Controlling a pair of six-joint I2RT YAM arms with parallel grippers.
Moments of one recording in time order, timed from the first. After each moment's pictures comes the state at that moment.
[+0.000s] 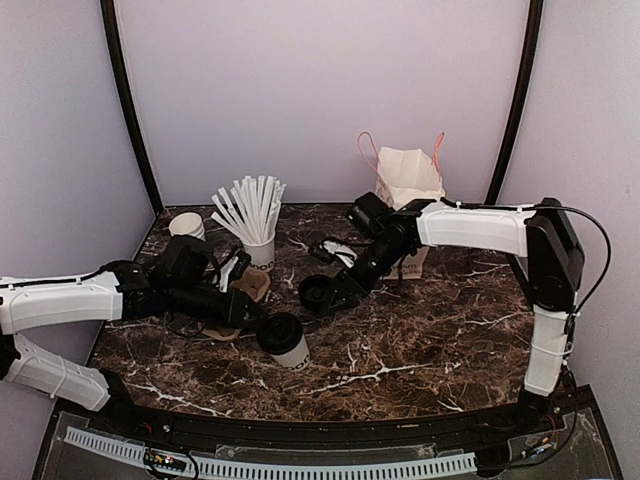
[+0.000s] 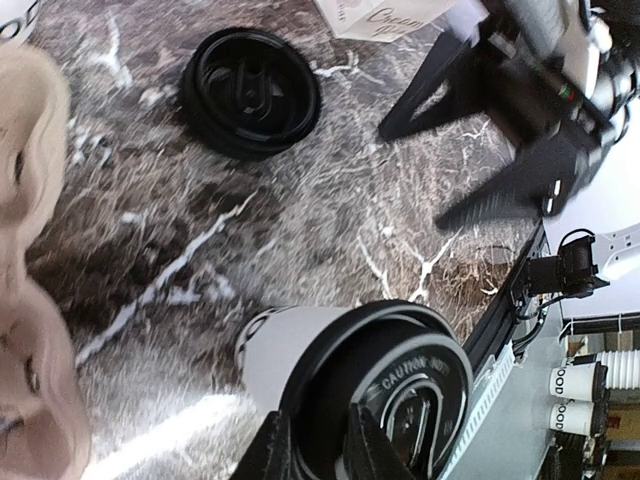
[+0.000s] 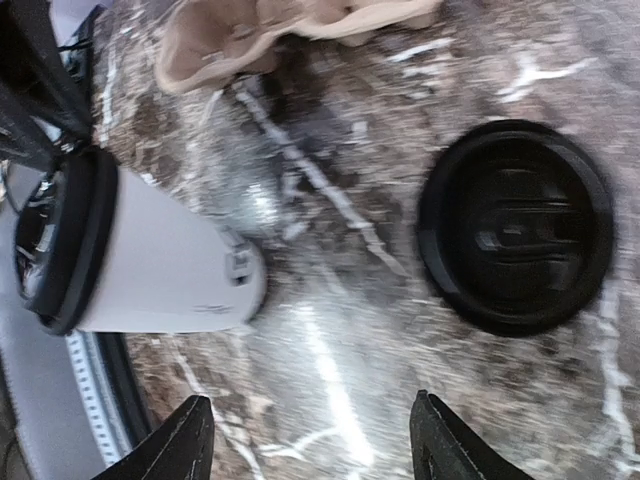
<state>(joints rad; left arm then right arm) -0.76 1.21 0.71 -0.25 0.34 -0.62 0.80 1.95 1.52 -0.73 -0.59 -0.16</state>
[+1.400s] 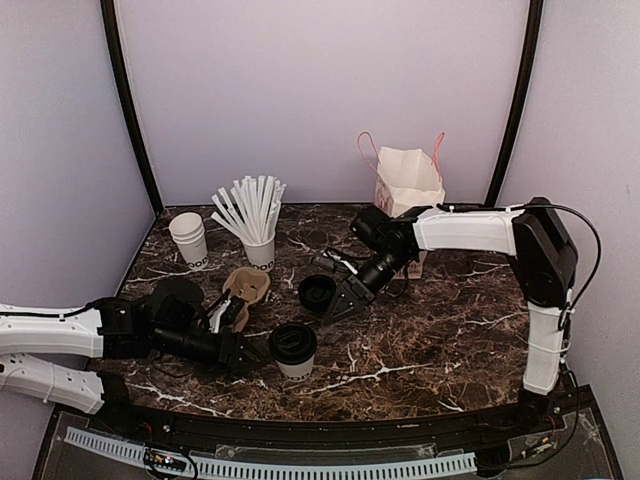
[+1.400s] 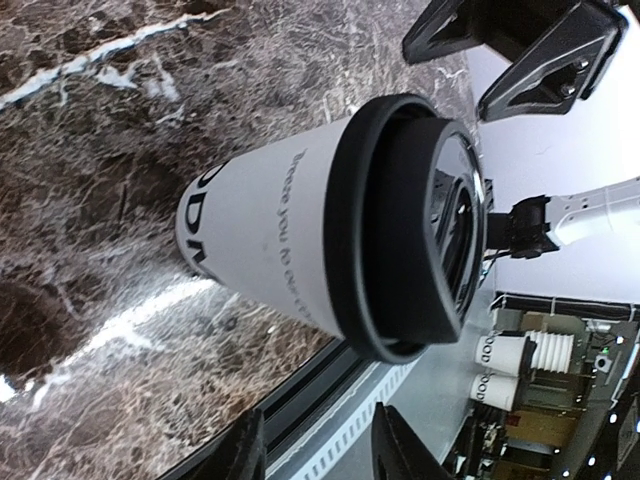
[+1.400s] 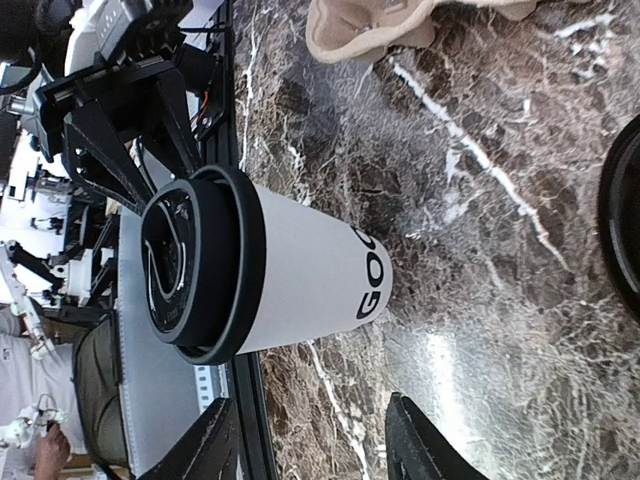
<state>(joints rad) -0.96 1.00 0.48 -0.21 0.36 -1.00 0.75 1.98 1.49 -0.79 -0.94 -0.22</state>
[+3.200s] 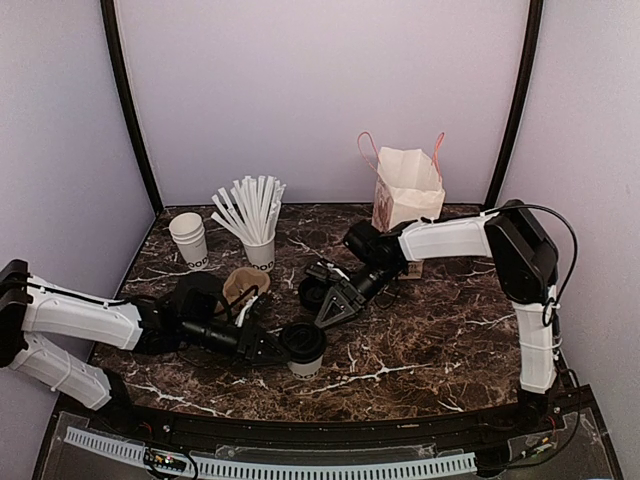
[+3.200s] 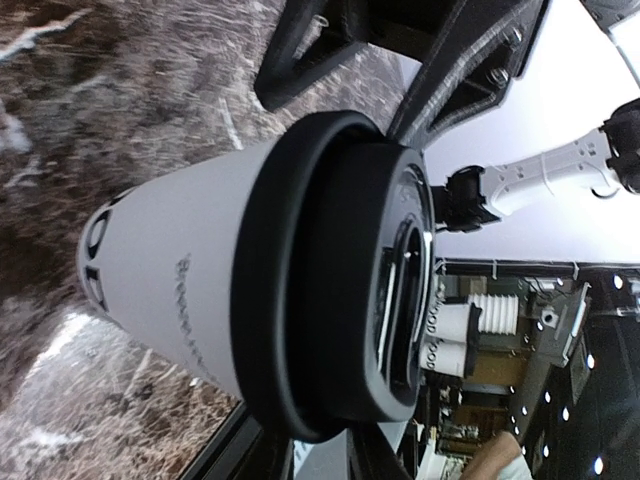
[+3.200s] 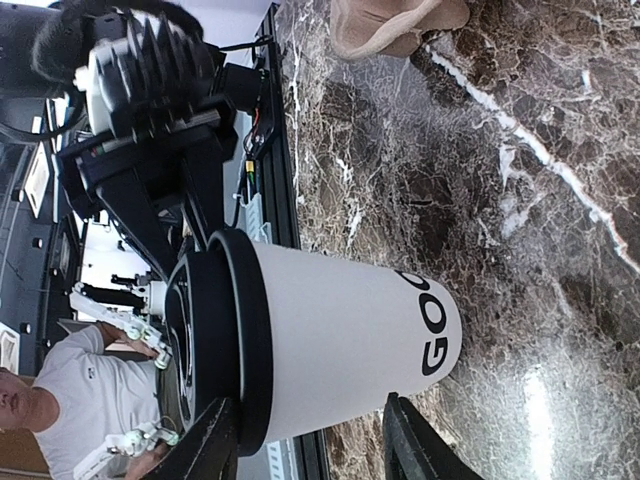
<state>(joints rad) -0.87 1.30 0.46 0.17 0.60 -0.99 0.77 2.12 1.50 -0.71 -1.12 -0.07</state>
